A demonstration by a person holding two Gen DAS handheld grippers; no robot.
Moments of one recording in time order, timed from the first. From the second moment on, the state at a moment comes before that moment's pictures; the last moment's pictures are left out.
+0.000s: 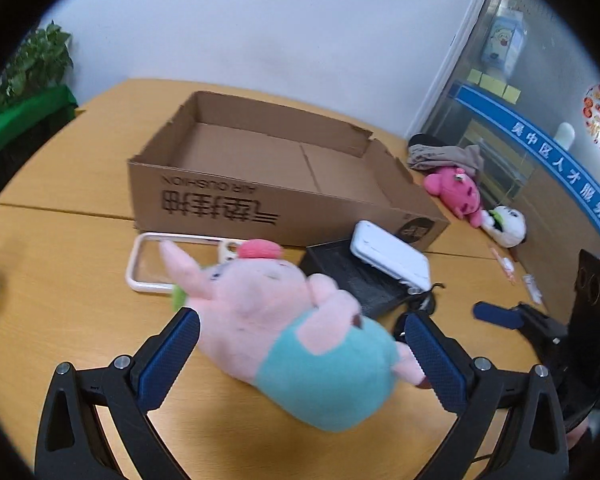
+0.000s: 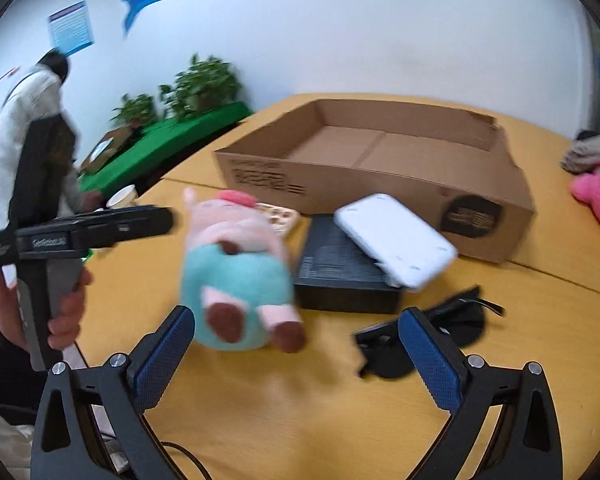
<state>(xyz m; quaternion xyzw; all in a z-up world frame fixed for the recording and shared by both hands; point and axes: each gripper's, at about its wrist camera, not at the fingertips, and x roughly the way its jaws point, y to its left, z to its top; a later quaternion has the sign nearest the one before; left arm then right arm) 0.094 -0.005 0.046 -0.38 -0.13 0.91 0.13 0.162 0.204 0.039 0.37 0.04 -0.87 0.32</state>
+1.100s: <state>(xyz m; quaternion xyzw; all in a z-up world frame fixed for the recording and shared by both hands) 0.065 -0.037 -0.024 -0.46 -0.26 0.82 0.20 0.135 0.099 -0.035 0.44 0.13 -0.84 0.31</state>
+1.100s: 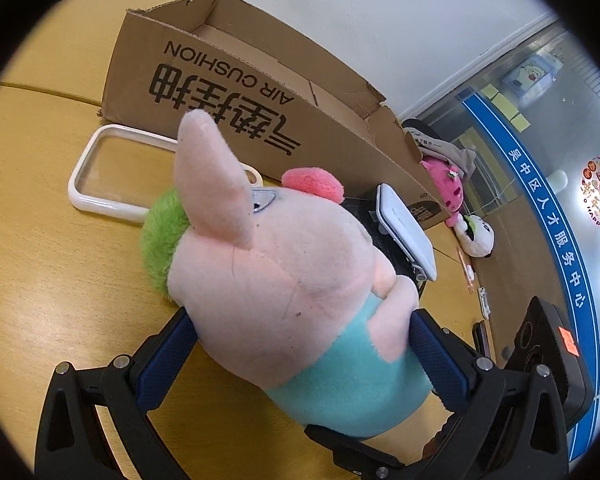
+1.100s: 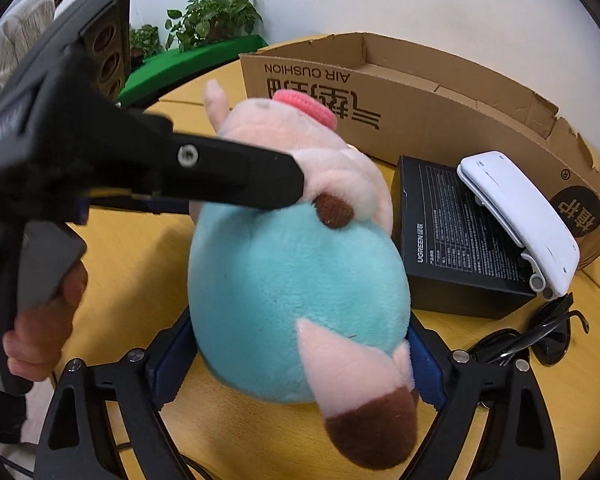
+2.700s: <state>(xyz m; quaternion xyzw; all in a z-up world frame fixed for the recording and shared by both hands) -0.188 -0.007 0.297 -0.32 -0.04 0.91 0.24 -0.115 0.099 0.244 0.27 0.03 -0.93 0.26</state>
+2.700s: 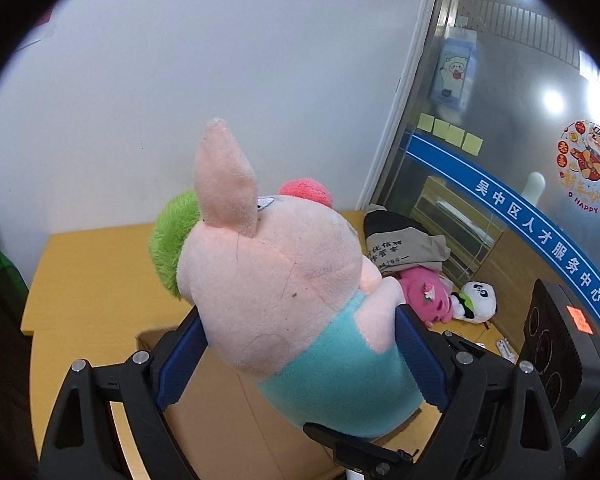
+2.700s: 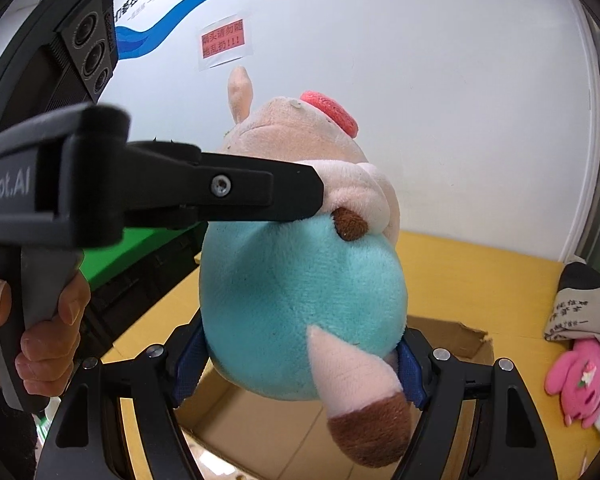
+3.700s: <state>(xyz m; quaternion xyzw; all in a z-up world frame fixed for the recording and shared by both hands) -0.352 -0.052 0.040 -0.55 0.01 0.81 0.21 -0.297 0.003 -0.006 0.50 -0.11 -0.83 0.23</state>
